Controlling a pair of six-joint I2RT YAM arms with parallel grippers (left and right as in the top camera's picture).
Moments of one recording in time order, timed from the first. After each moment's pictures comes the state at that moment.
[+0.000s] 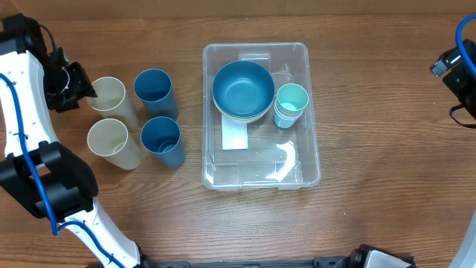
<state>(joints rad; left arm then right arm) 0.37 2.11 2.08 -1.44 0.16 -0.14 -0.35 1.38 1.79 -1.17 -0.02 0.49</state>
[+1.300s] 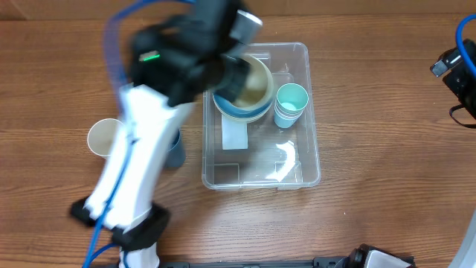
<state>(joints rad) -0.59 1.96 2.54 -1.63 -0.04 0.00 -0.35 1.38 1.79 -1.17 -0.02 0.49</state>
